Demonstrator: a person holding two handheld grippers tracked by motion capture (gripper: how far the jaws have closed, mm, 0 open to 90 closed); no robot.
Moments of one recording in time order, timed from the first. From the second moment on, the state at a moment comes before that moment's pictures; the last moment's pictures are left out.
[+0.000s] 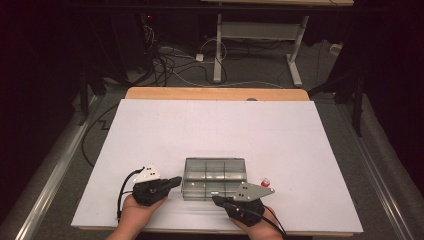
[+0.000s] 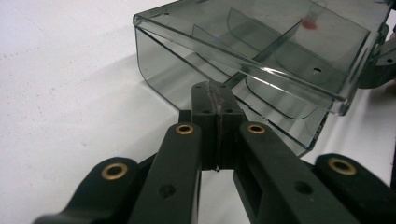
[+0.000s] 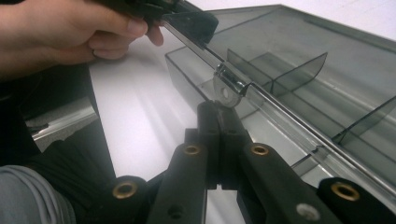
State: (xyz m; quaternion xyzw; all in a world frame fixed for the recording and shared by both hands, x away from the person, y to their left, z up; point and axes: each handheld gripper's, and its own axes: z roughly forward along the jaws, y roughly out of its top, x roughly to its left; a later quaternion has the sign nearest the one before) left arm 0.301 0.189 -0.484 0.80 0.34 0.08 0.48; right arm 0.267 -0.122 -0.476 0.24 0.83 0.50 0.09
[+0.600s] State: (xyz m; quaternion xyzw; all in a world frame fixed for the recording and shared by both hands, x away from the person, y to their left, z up) left arm 0.292 0.187 -0.473 0.80 0.31 0.08 0.51; right arm 0.268 -0.123 -0.461 0.22 0.82 0.52 0.11
